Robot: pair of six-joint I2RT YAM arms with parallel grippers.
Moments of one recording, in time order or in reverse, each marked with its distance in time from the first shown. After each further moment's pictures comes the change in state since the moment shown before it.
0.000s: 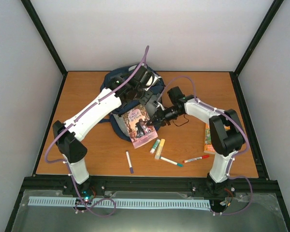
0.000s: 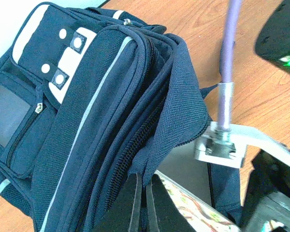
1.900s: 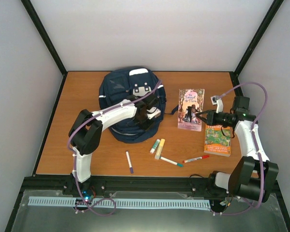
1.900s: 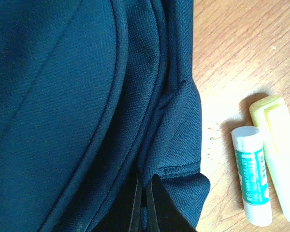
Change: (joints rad) left arm 0.000 0.188 -0.367 0.073 0.321 -0.007; right arm -0.702 -0.586 -0.356 -0.019 0.184 -0.468
